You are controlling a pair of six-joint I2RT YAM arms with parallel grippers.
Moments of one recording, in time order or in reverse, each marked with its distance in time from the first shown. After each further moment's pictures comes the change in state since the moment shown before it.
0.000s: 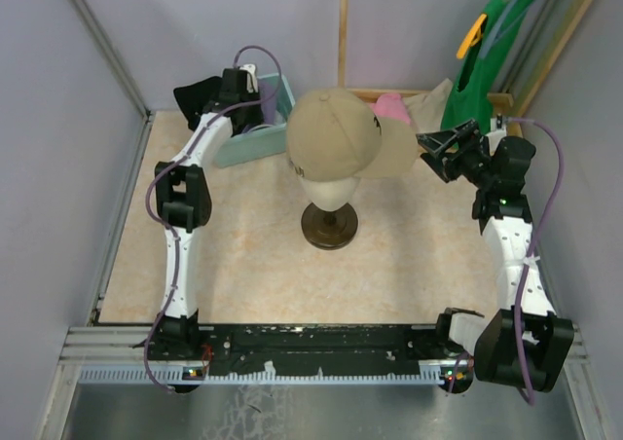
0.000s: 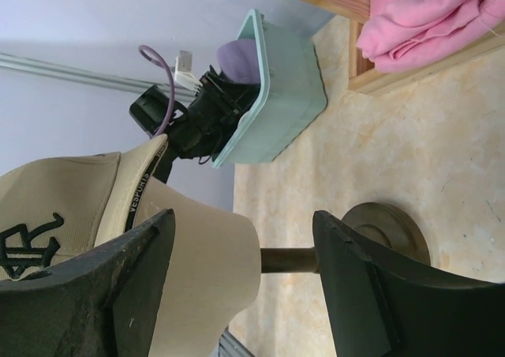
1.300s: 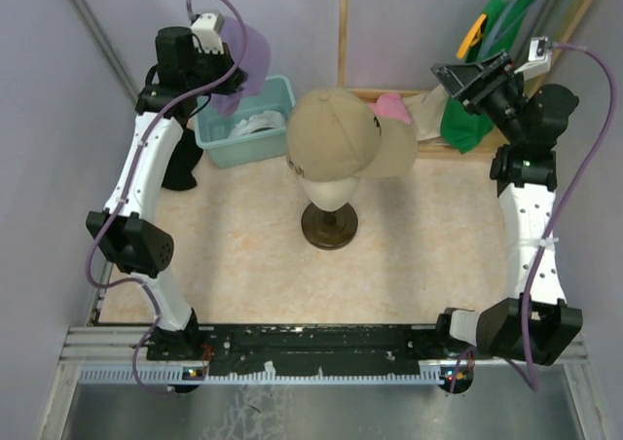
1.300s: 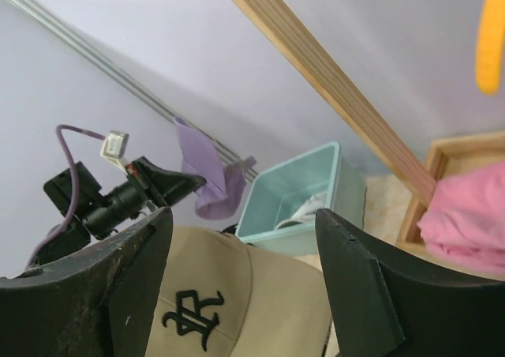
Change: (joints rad) left arm 0.011 -0.593 -0.173 -0.094 0.259 0.034; right arm 0.000 0.134 0.427 0.108 0.006 -0.104
